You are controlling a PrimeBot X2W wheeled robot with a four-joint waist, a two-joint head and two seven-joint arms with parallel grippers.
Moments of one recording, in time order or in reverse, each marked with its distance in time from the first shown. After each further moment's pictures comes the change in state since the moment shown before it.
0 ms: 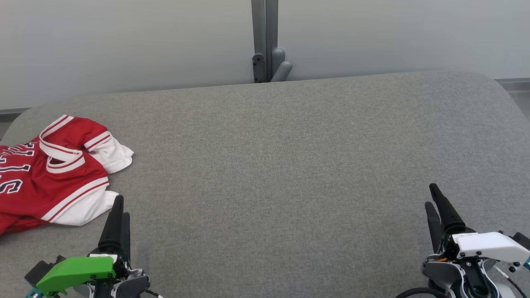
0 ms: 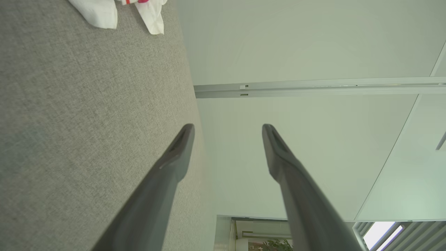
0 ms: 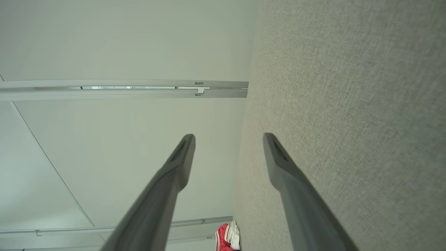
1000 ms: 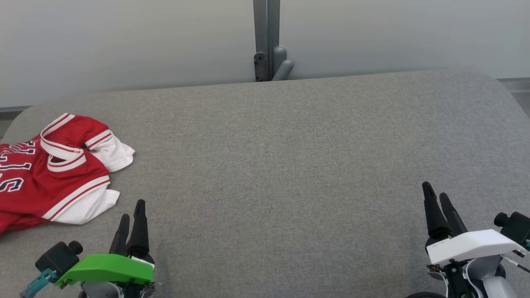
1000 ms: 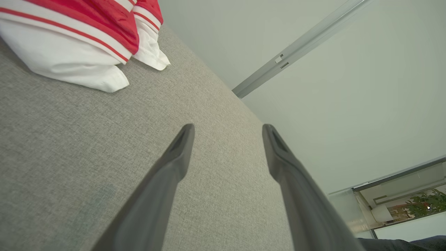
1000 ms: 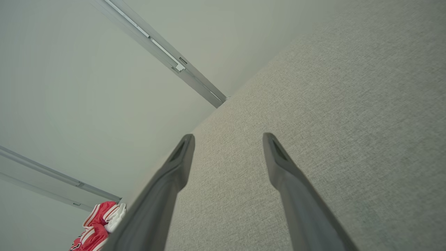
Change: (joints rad) left arm 0.020 0.029 -0.097 -0.010 0.626 0.032 -0.127; right arm 0.042 -0.024 0.046 -0.095 -0.730 0.000 -0.131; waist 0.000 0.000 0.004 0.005
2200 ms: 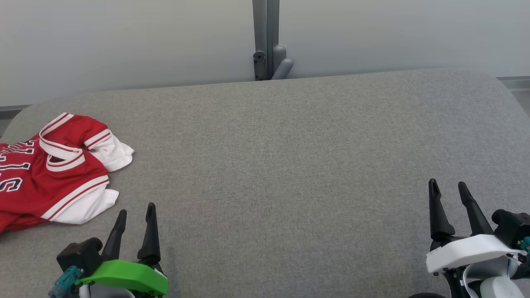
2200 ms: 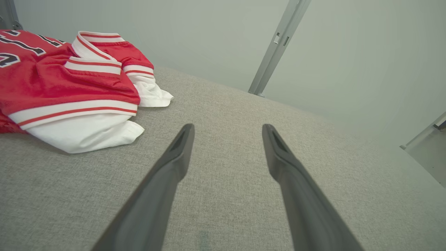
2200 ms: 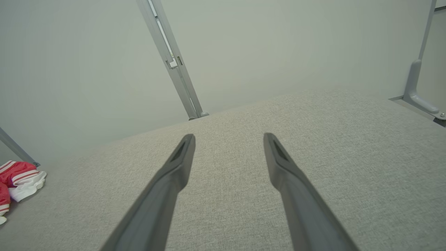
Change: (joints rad) left arm 0.026 0.006 -0.019 -0.014 0.494 -0.006 -0.107; right arm 0.027 -0.005 -0.029 -0.057 -0.483 0.000 -0.110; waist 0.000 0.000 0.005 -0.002
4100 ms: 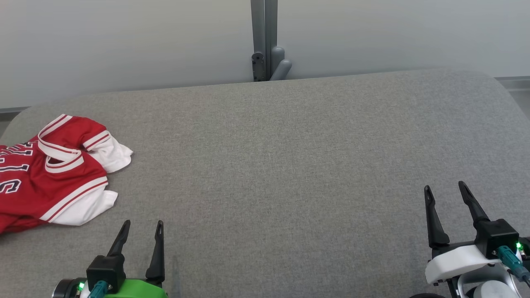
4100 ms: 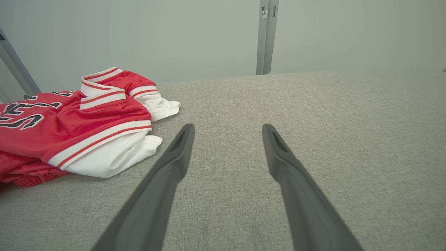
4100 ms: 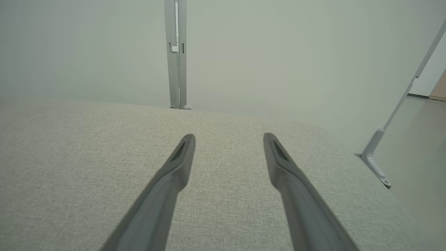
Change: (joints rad) left arm 0.039 -0.002 0.025 0.047 0.400 -0.018 -0.102; right arm 0.010 -0.006 -0.019 0.027 -0.377 0.000 -0.105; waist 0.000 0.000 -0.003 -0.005
